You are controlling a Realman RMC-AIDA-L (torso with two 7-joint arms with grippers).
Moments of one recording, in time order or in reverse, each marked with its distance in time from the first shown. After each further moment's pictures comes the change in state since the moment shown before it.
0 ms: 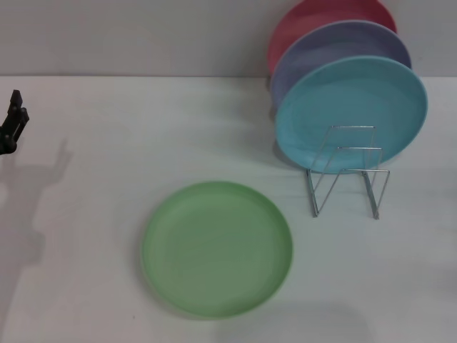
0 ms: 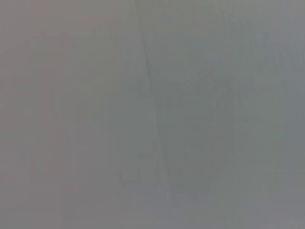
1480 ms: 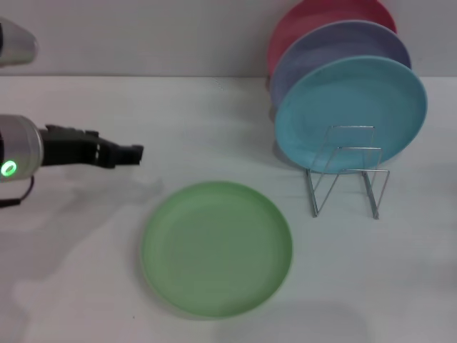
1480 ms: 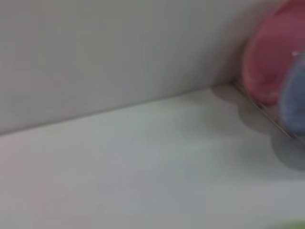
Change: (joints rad) left arm 0.086 0.009 -0.270 -1.370 -0.241 -2.267 0.295; right arm 0.021 -0.003 0.002 -0.017 0.000 0.000 0.009
